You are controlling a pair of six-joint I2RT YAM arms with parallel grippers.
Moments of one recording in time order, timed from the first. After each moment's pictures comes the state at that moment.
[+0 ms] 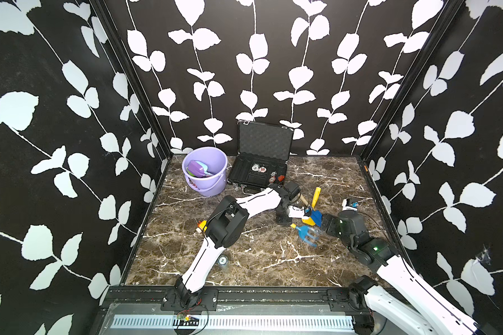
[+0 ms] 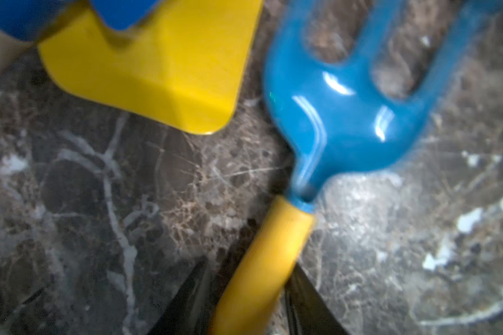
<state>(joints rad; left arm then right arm) -0.88 2.28 1.82 -0.86 0.21 0.83 0.50 0.75 0.58 -0.55 0.34 0.59</state>
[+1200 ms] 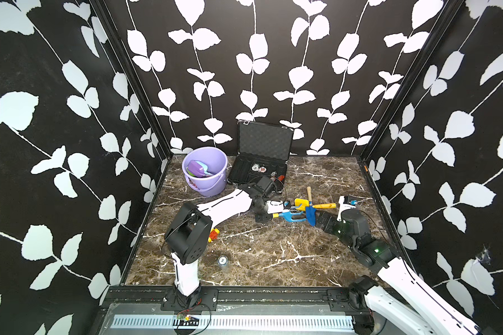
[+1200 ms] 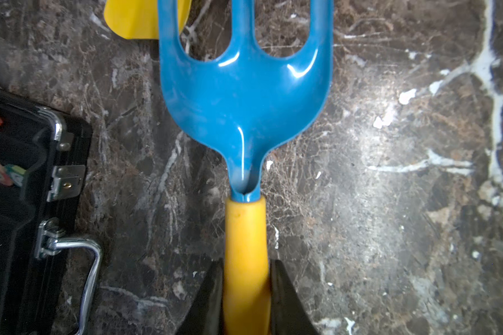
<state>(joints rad) -0.76 1.82 1.35 -0.68 0.19 0.78 0.50 0.72 0.56 -0.39 0.17 0.59</state>
